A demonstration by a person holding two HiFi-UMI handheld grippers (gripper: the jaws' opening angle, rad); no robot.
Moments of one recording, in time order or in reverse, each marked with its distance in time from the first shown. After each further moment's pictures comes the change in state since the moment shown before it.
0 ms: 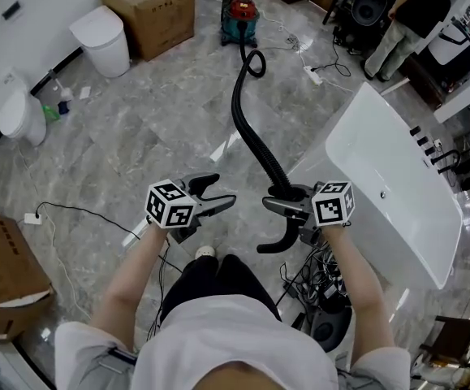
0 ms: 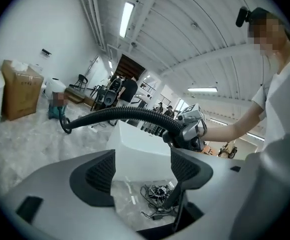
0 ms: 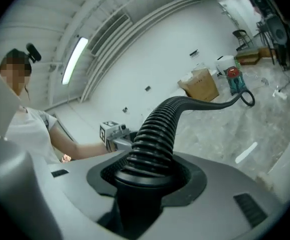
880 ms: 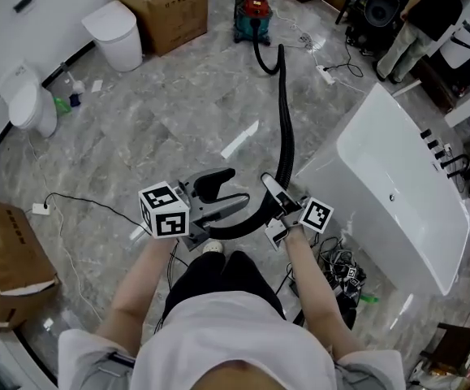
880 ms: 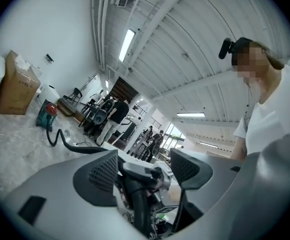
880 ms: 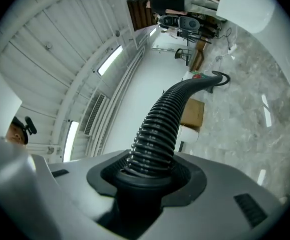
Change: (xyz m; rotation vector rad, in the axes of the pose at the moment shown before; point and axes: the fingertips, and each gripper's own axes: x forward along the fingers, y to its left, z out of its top) left arm -0.042 -0.071 0.066 -0.048 -0.277 -0.130; right arm 0.028 -0.032 0.023 0.503 -0.728 0.121
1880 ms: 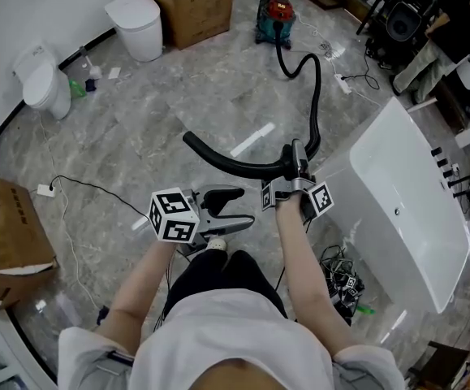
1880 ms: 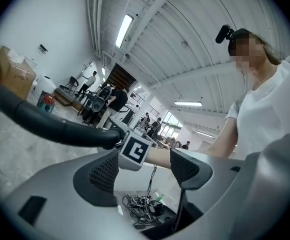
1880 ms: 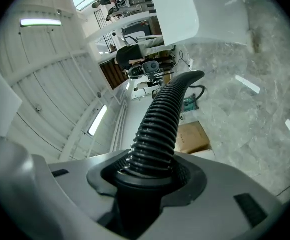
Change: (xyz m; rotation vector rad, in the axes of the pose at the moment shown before) left arm -0.032 -0.011 -0.048 0.011 0.148 -0.023; right arm 0.042 -0.025 0.067 0.445 -0.596 0.008
